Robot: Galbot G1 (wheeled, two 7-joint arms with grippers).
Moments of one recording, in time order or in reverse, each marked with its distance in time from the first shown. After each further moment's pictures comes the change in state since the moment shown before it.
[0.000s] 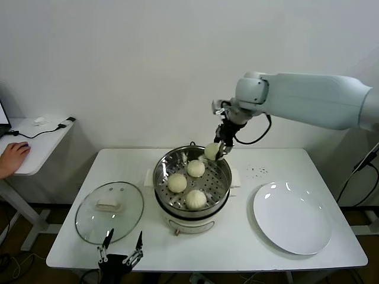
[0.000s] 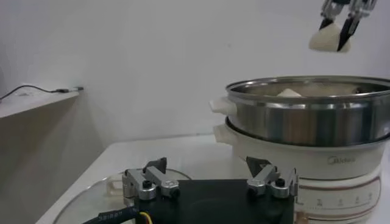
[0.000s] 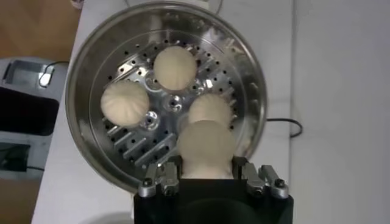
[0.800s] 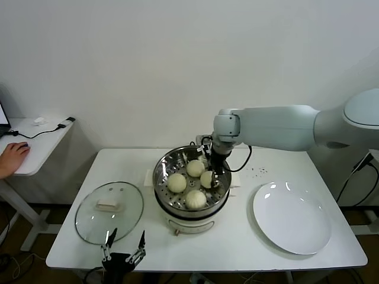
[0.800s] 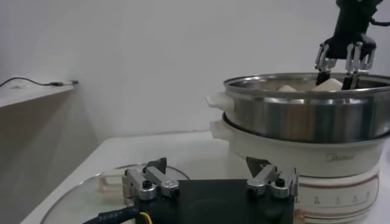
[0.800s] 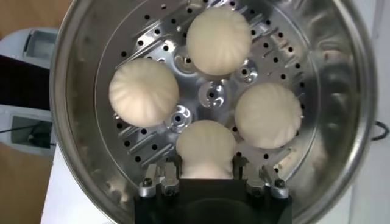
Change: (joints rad) left arm -0.030 0.002 0.013 0.029 -0.009 0.012 0.000; right arm -0.139 0.114 -0.064 -0.023 -0.035 -0.039 0.054
